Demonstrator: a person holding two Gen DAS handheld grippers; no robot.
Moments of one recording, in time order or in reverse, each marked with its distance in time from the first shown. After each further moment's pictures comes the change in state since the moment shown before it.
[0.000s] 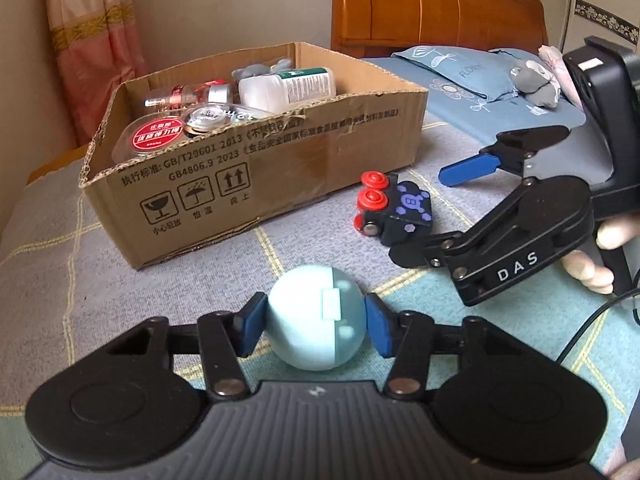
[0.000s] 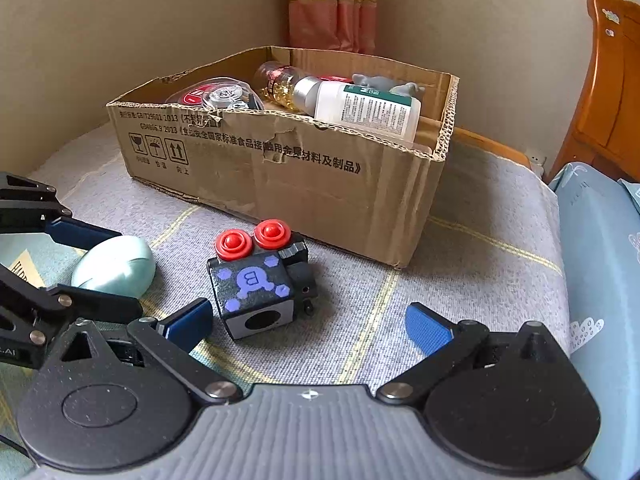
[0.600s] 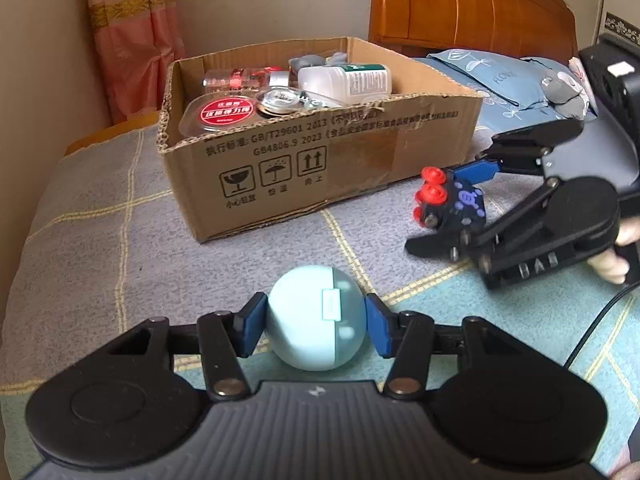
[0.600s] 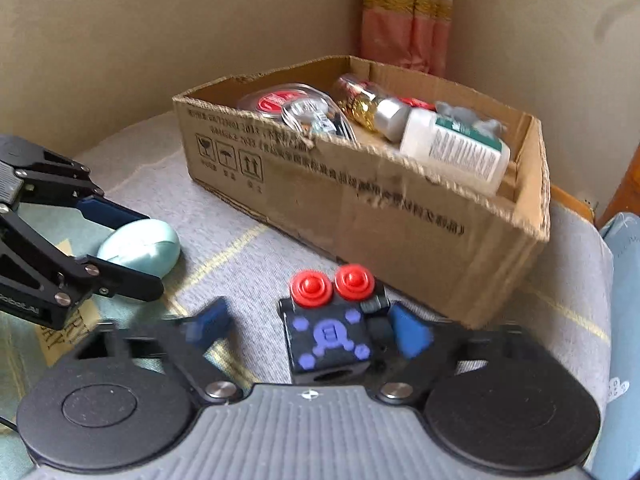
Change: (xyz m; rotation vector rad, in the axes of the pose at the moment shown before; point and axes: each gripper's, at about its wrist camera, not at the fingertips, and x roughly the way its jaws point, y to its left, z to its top) left arm -0.012 0.034 -0.008 -0.069 0.023 0.057; right arm 0.008 0.025 0.023 -0.145 -0.005 0.120
